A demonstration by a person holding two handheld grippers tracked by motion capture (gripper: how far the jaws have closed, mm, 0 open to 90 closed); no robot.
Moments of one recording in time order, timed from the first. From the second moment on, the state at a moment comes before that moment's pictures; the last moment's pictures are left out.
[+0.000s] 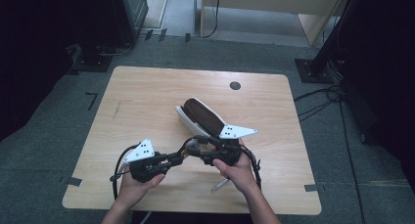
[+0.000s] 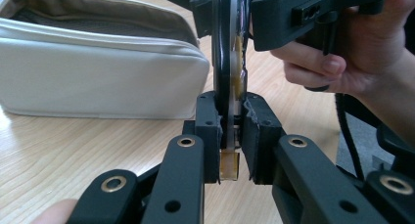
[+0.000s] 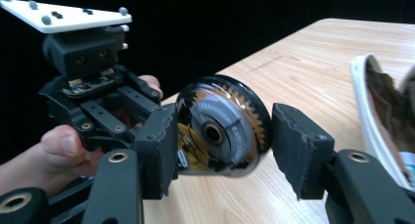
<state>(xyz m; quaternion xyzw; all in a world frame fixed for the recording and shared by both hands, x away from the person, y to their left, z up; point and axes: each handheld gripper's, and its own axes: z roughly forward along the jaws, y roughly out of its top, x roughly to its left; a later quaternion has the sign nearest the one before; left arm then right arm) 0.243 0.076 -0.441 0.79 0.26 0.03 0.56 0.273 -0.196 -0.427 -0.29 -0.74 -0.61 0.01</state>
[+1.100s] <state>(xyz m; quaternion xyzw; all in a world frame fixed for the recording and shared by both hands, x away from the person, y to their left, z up) 0.253 0.088 -0.454 0.77 0.31 0.00 0.56 0.270 -0.216 -0.415 -0.25 -0.71 -0.65 0.00</state>
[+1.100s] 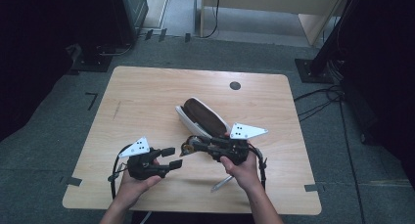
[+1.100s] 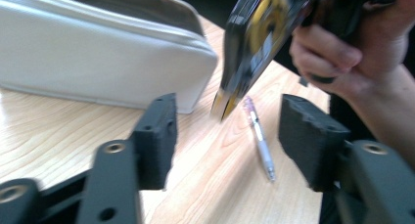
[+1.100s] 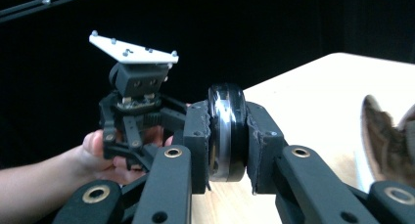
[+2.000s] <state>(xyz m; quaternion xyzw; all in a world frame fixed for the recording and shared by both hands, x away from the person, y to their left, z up) 0.257 0.119 -0.489 0.78 0.44 0.11 0.44 0.271 -0.241 -0.387 -0.32 -0.67 -0.64 -0.17</state>
